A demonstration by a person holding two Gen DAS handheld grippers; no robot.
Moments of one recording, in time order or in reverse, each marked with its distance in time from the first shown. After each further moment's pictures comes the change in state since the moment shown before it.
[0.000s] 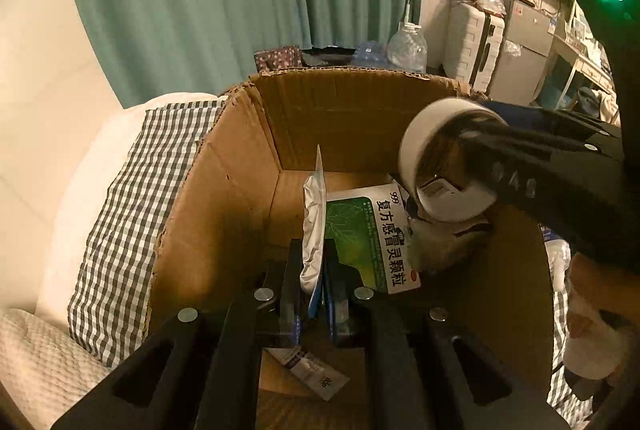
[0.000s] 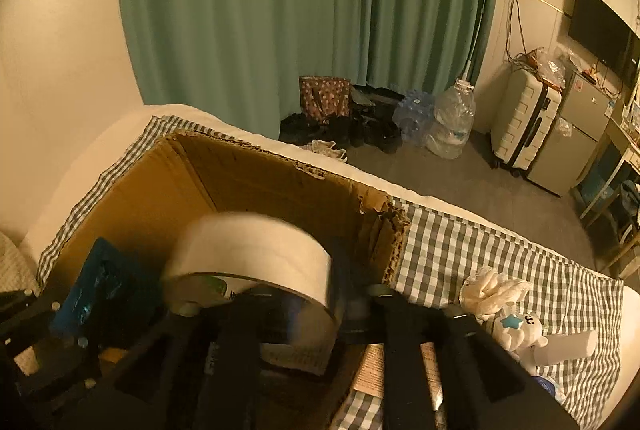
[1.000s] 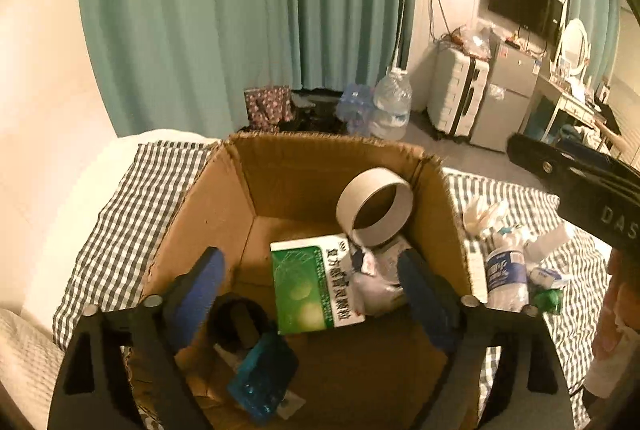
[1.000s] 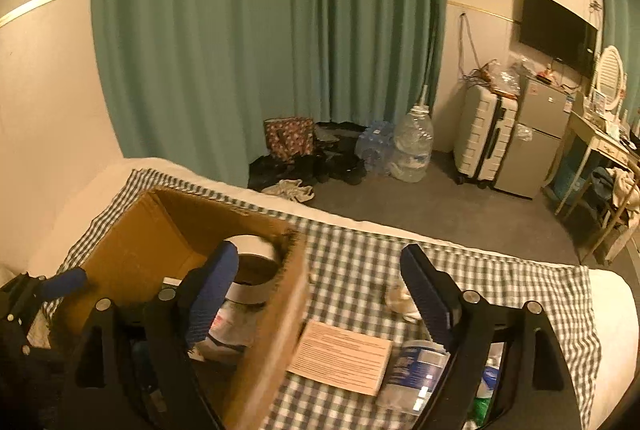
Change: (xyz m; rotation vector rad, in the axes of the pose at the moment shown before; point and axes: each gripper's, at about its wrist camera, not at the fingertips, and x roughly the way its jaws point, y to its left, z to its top) left arm -0.039 -0.019 0.016 -0.048 -0.160 -0.057; right arm -0.087 -0.057 0.005 0.101 -0.139 -0.089
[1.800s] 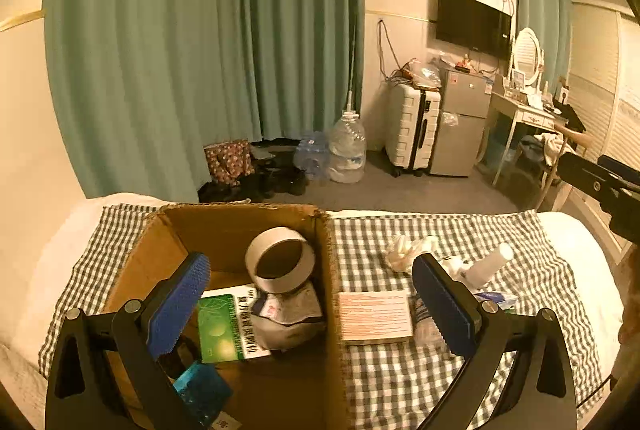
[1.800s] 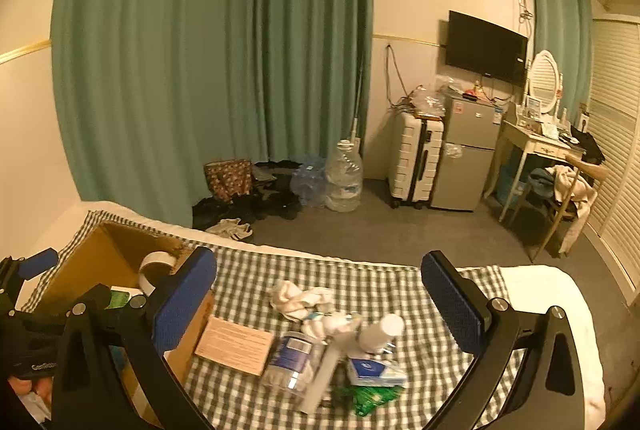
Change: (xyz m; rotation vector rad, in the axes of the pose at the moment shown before) left arm -0.048 -0.085 0.010 0.090 -0.179 -0.109; right arm -0.111 -0.108 -0.011 0.080 -0.146 -0.183
